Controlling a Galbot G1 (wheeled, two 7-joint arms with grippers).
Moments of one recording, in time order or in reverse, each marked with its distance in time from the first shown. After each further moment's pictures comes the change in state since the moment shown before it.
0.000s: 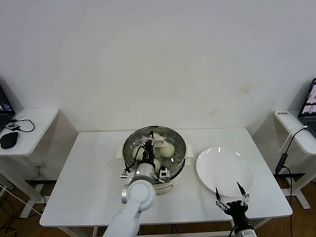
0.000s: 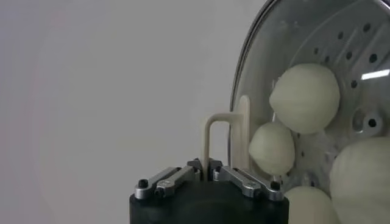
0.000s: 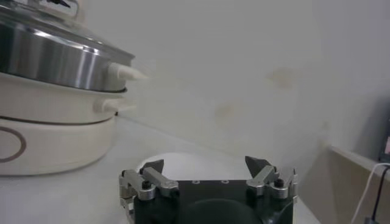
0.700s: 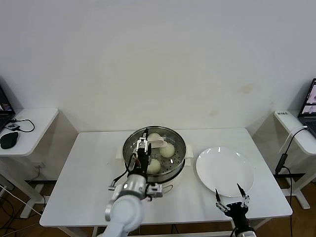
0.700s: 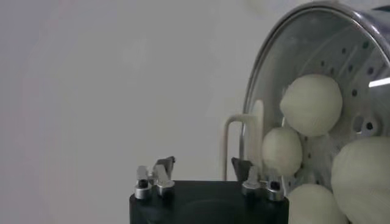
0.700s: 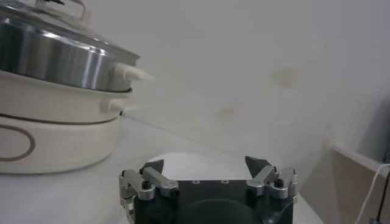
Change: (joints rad) left arm 0.172 0.123 -0.001 -0.273 -0.118 -0.027 -0.049; right arm -0.020 -0.007 0.003 0.010 -0.001 -0.001 -0.001
